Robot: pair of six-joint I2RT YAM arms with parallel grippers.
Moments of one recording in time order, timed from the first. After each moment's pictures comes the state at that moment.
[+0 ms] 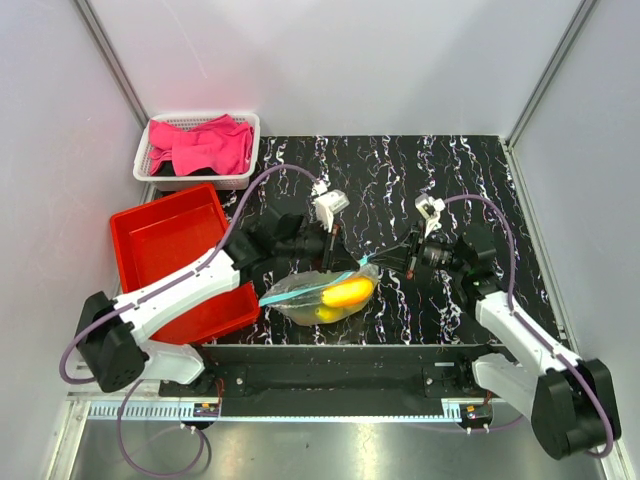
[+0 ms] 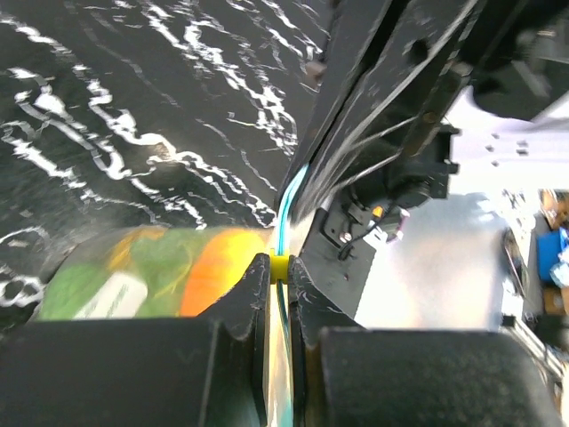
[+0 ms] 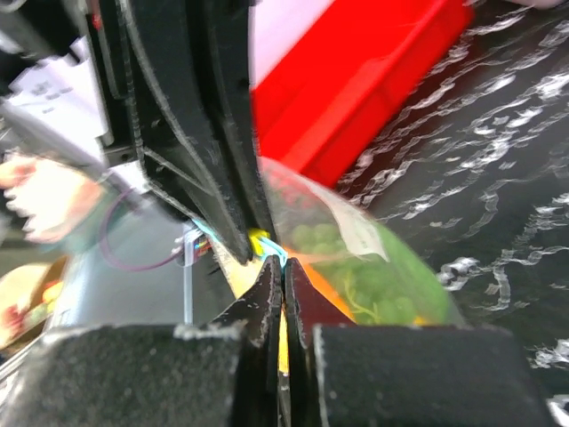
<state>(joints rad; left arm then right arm) -0.82 1.32 1.07 -0.21 0.52 -0.45 0.27 1.00 0.47 0.59 -1.05 0.61</state>
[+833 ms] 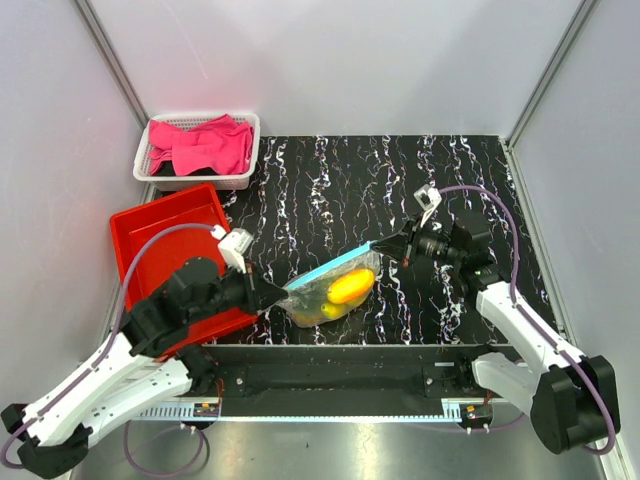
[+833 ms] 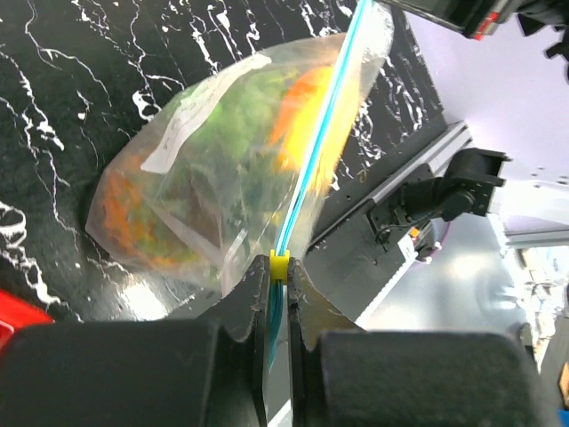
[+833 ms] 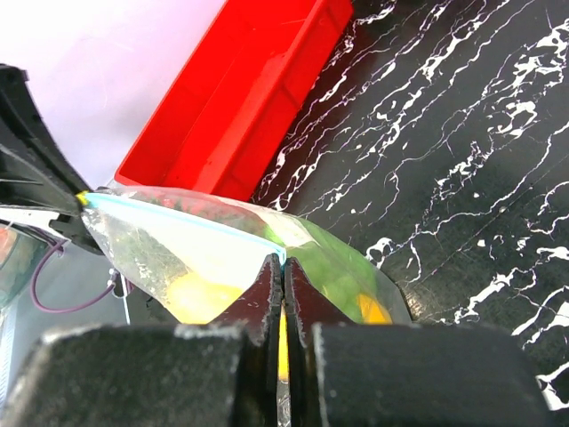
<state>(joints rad) -0.82 0.58 0.75 -0.59 0.13 -0.66 0.28 1.01 0.59 0.24 -0.81 0.42</state>
